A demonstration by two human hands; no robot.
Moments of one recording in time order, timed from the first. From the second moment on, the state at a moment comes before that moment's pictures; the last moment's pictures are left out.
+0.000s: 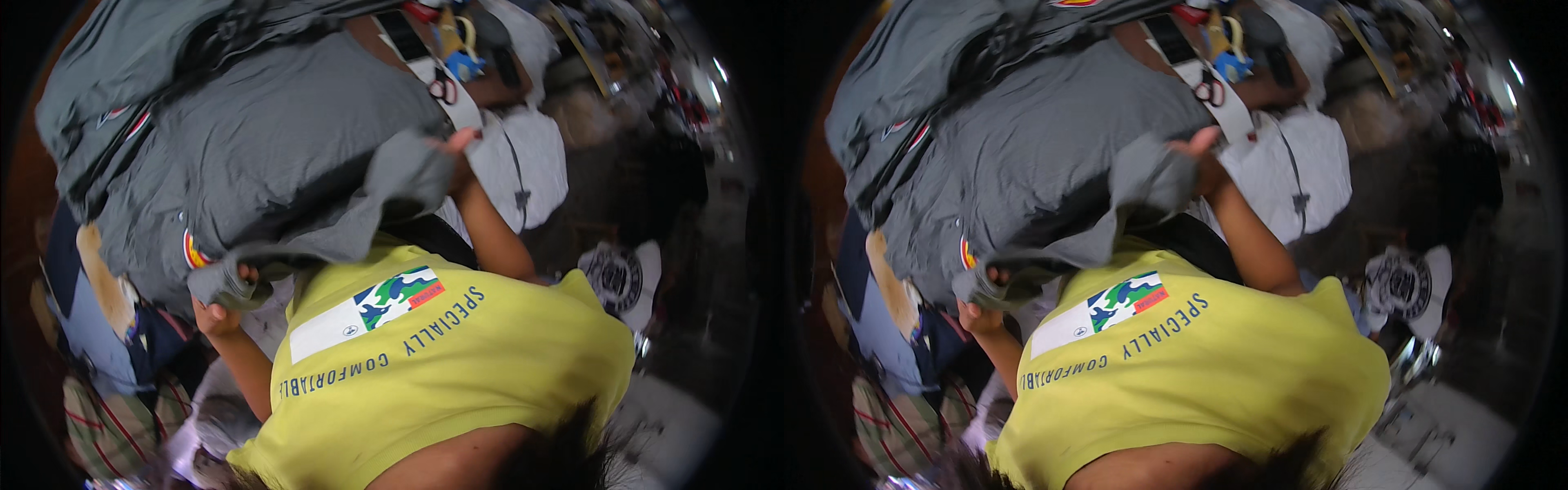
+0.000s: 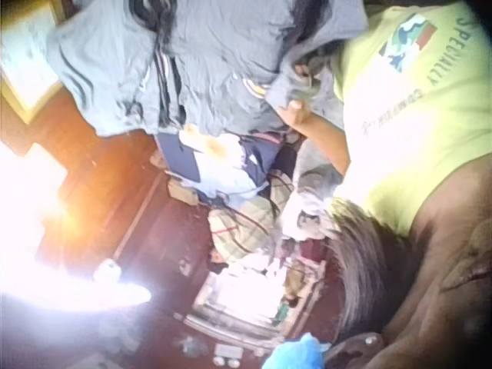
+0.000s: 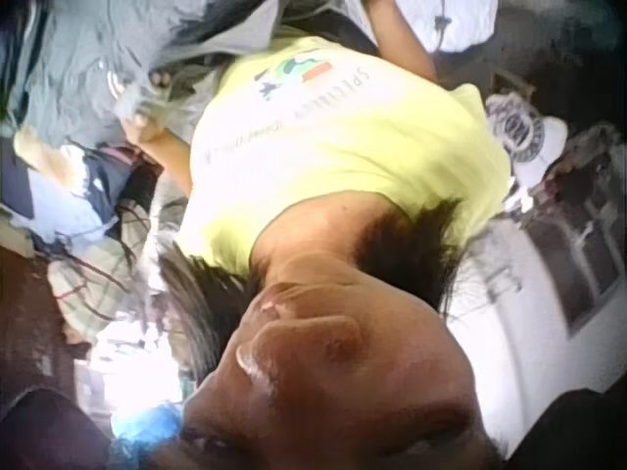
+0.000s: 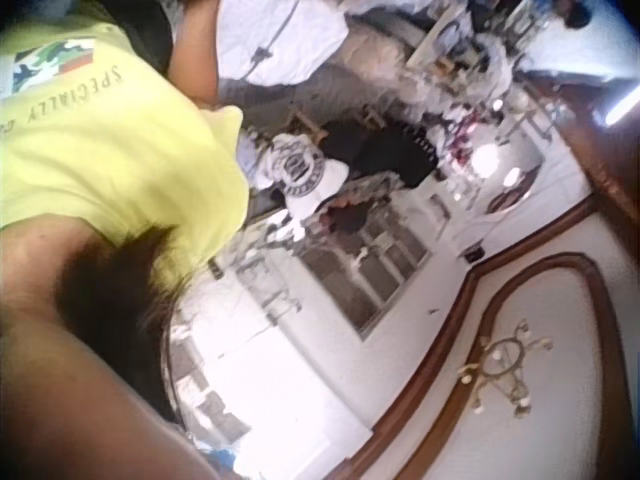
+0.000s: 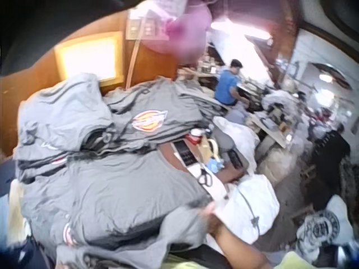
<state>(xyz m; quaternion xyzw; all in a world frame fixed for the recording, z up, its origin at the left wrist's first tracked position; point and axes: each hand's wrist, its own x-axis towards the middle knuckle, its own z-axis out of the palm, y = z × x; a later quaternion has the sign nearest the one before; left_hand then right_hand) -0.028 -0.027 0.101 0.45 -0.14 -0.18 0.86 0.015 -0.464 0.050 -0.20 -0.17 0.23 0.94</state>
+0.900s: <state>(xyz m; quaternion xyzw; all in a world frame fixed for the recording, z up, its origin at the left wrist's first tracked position) -0.043 -0.023 0.096 0.40 -0.02 -0.26 0.88 -0.033 -0.464 0.136 -0.43 -0.01 0.00 0.90</state>
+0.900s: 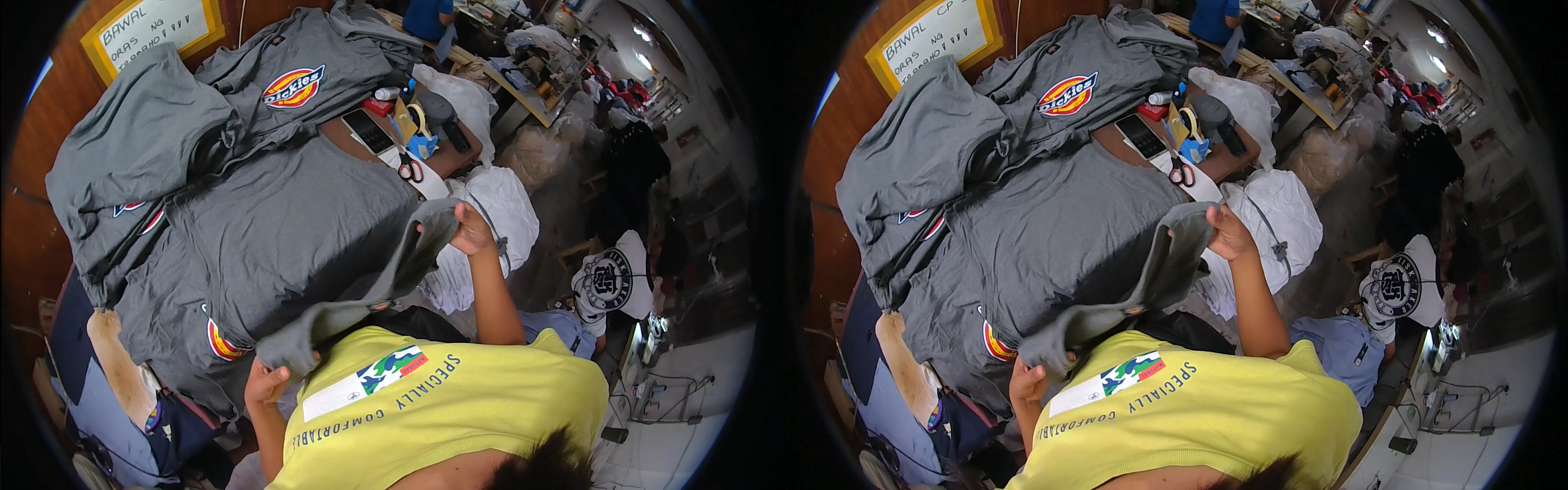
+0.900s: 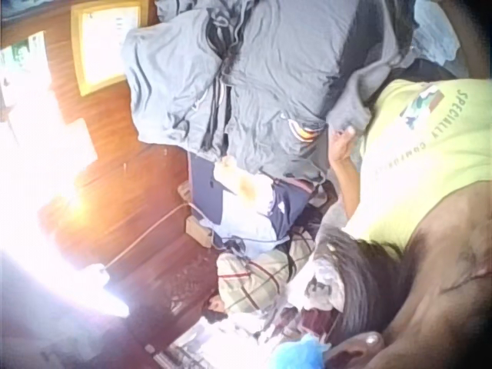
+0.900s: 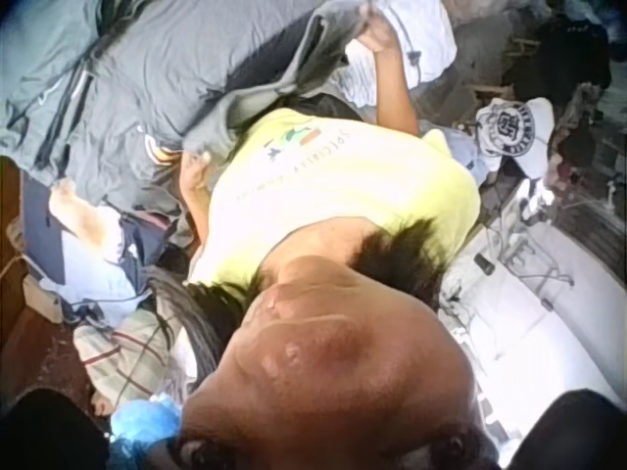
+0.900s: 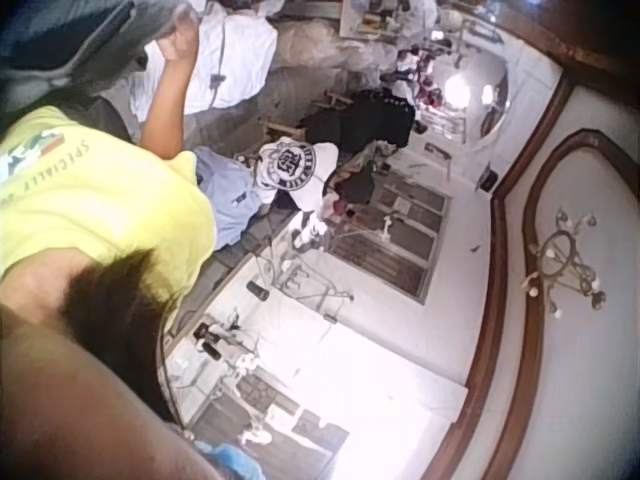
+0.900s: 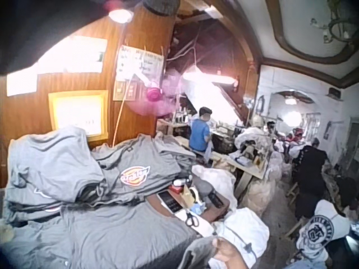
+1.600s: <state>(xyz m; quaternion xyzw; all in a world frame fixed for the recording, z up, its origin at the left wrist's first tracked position) 0.244 -0.004 0.039 0.30 0.07 -0.19 0.93 0.287 -0.512 0.040 -0.29 0.10 0.26 0.91</state>
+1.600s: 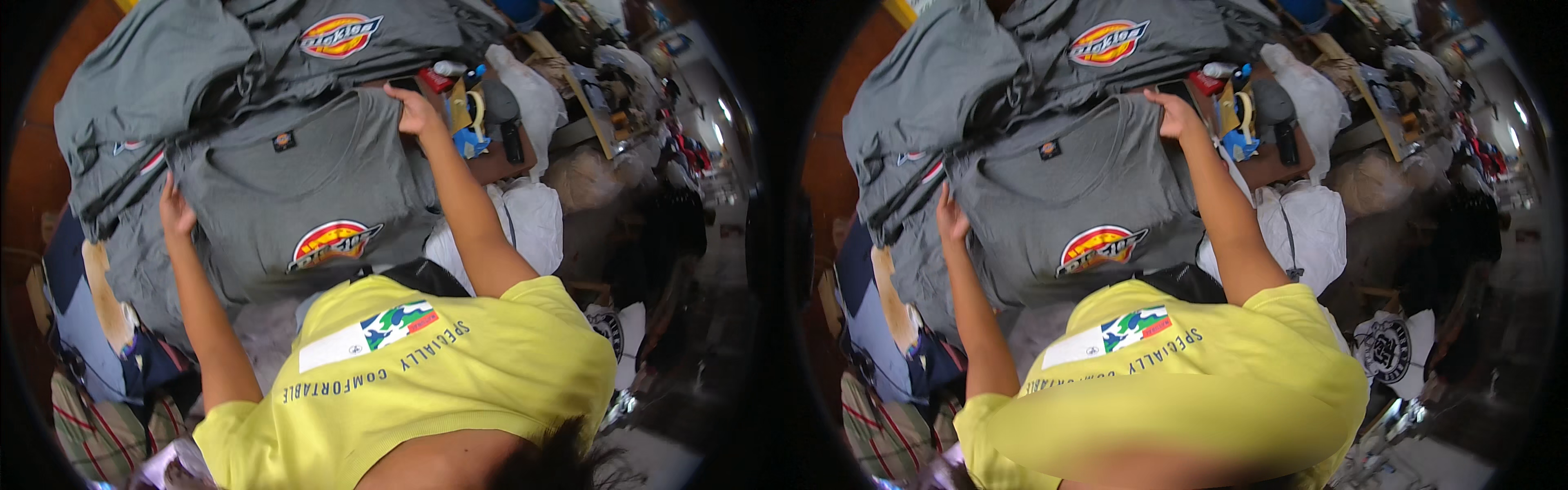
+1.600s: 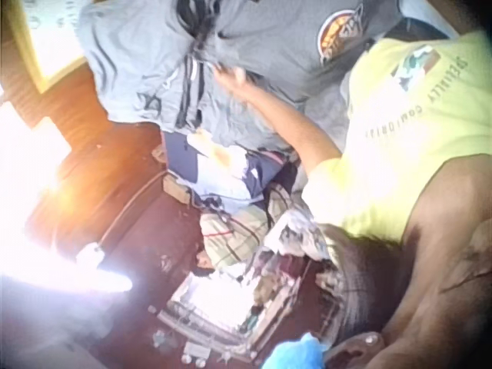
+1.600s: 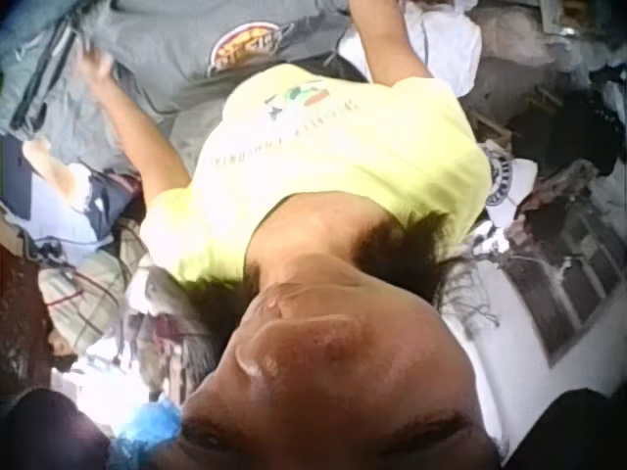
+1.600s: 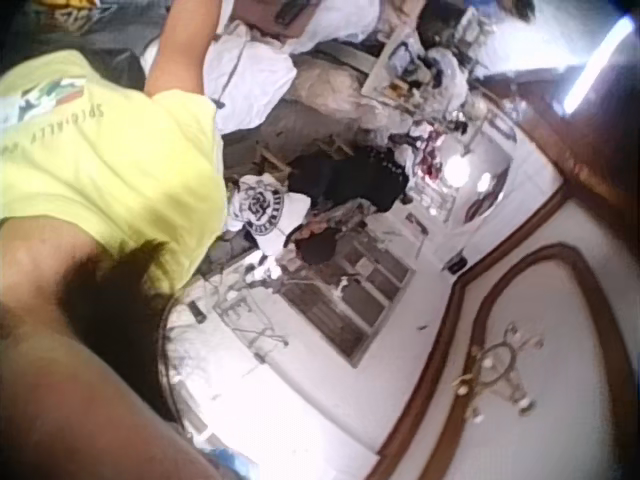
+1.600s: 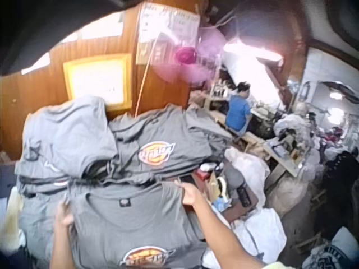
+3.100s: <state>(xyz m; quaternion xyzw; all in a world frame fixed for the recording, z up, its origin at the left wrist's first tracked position) 0.002 -0.008 -0.069 0.95 0.00 -0.23 0.20 0.048 -0.580 -0.050 -0.79 0.16 0.24 0.55</state>
